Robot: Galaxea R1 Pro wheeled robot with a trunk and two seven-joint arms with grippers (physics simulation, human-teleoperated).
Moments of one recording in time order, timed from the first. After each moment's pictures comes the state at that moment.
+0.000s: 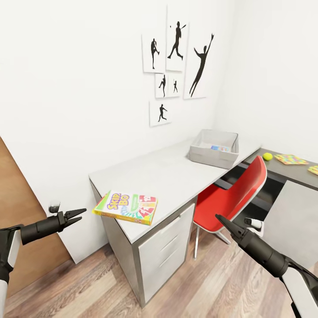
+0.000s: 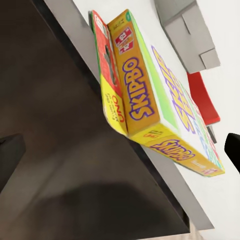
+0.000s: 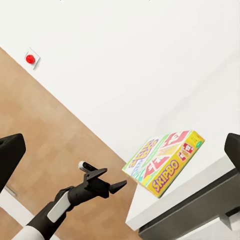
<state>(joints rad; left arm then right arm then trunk) -0.61 0.31 0.53 -0.98 0.02 0.96 -1.27 -0.14 -0.18 -0.21 -1.59 -0.93 0.63 0.88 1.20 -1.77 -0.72</state>
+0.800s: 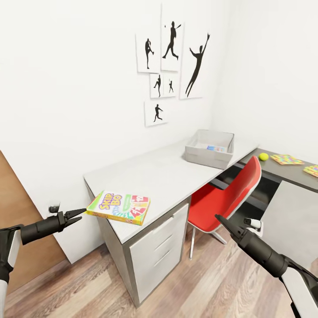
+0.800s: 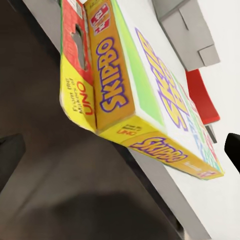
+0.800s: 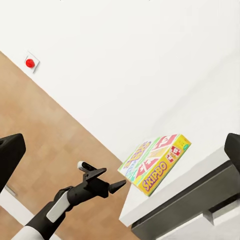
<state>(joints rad) -0.61 0.31 0.53 -0.98 0.02 0.95 -1.27 -0.14 -0.18 -0.21 -1.59 -0.93 0.63 0.88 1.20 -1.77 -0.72</state>
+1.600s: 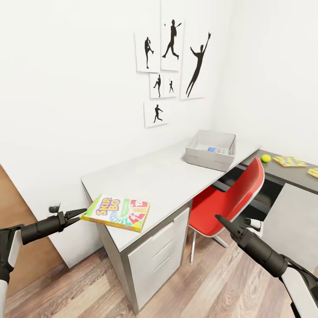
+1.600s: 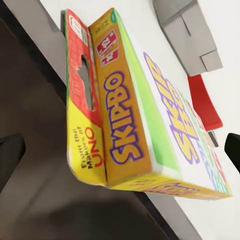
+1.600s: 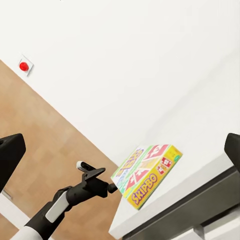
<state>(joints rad) -0.61 0.31 0.53 -0.98 0.02 0.95 -1.27 -0.14 -0.18 -0.21 -1.59 -0.93 0.63 0.87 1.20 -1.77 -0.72</state>
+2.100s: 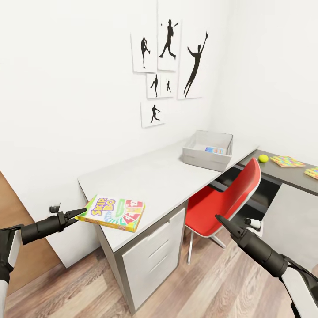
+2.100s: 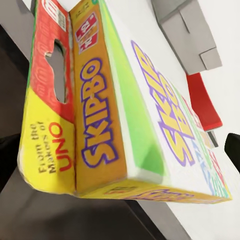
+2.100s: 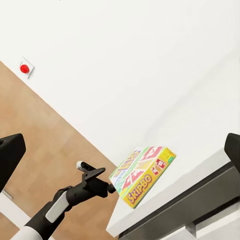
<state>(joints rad) -0.61 0.31 0.53 -0.98 0.02 0.95 -1.27 -0.14 -0.18 -0.21 -1.59 -0.93 0.63 0.87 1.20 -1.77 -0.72</state>
